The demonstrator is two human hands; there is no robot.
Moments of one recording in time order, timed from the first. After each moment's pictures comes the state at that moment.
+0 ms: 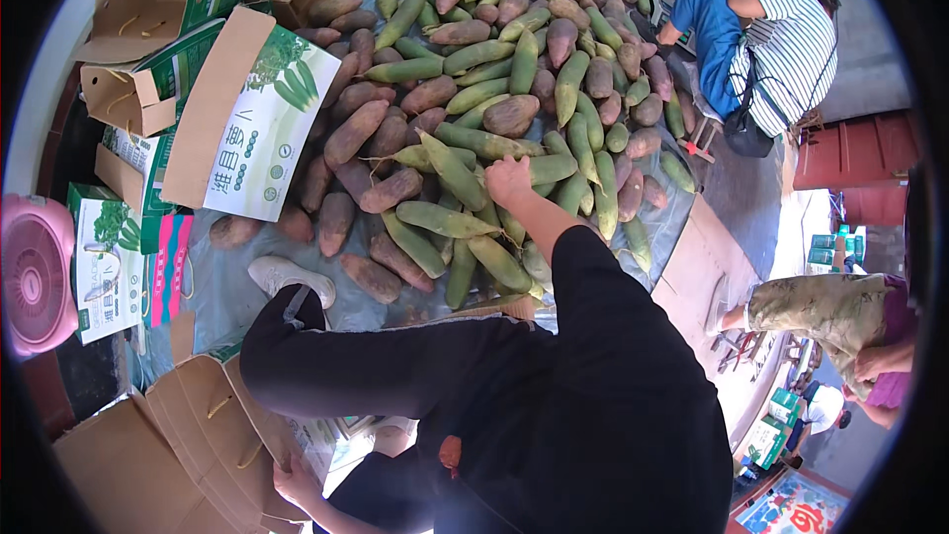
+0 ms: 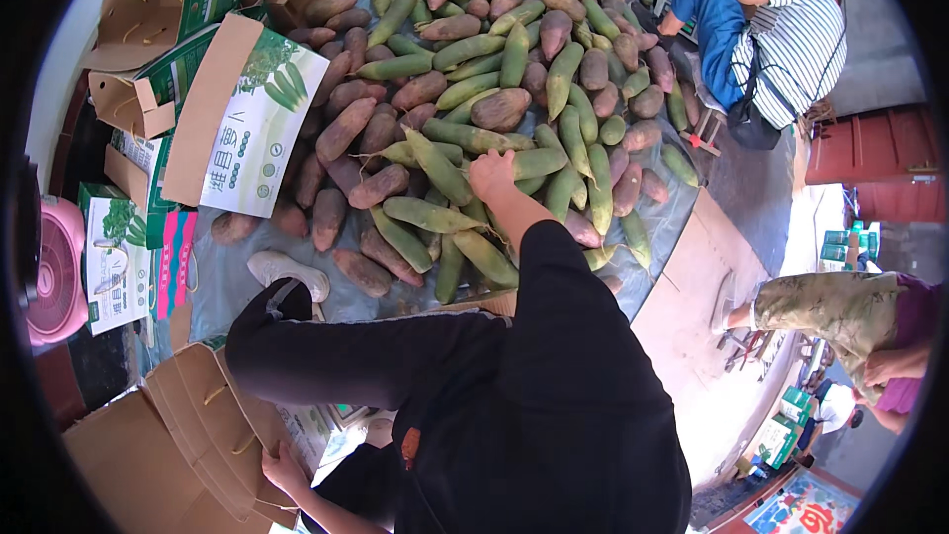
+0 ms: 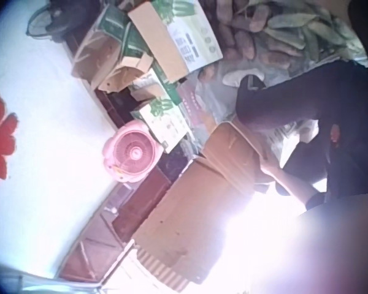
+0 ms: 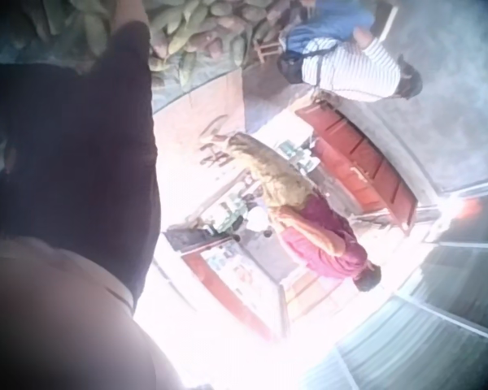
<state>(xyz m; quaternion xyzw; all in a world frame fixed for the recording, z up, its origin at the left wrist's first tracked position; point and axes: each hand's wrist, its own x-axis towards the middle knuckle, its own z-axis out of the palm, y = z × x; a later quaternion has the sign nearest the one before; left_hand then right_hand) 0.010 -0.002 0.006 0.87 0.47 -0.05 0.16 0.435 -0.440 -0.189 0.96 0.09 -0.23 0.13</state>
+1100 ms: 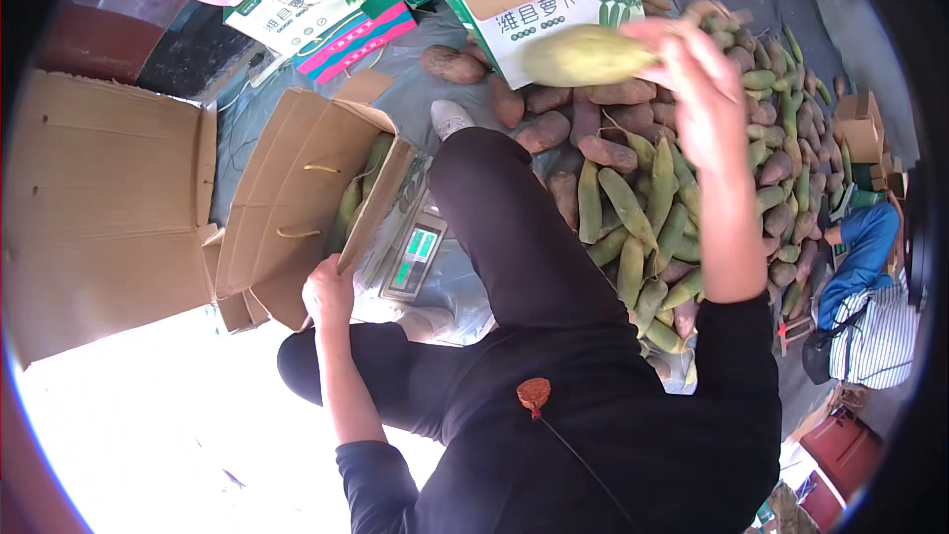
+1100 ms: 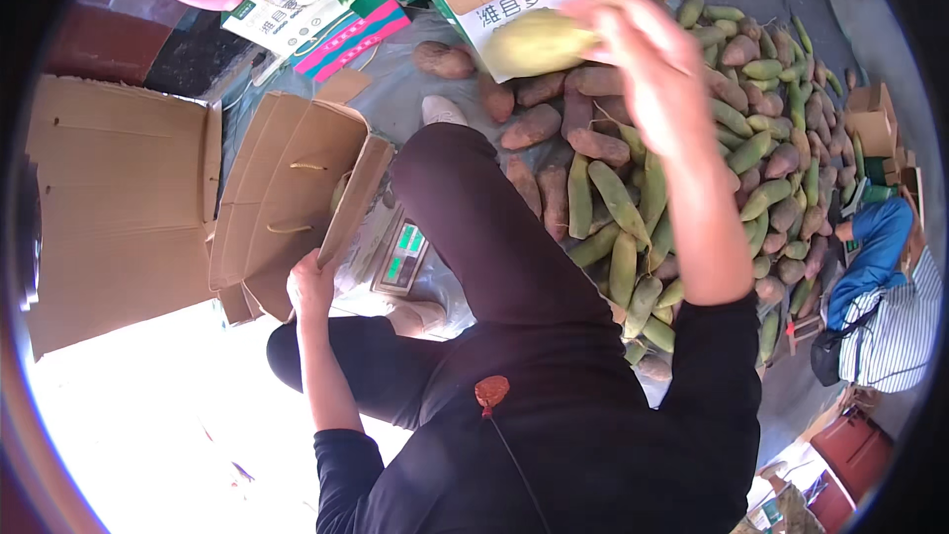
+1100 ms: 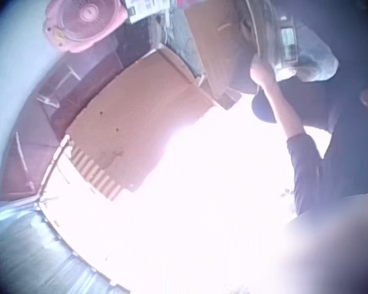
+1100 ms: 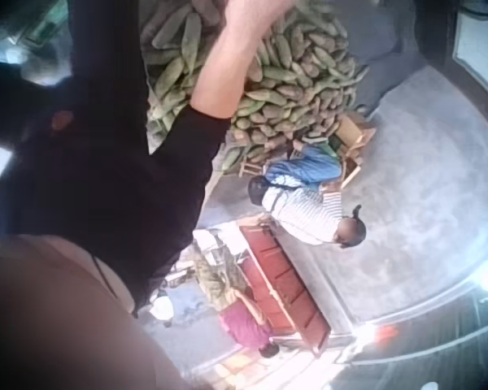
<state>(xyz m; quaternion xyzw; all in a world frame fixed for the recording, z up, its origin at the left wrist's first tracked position) 0.000 0.000 0.003 0.85 0.50 -0.03 0.12 0.412 -0.219 0.114 0.60 0.39 -0.17 -0.67</state>
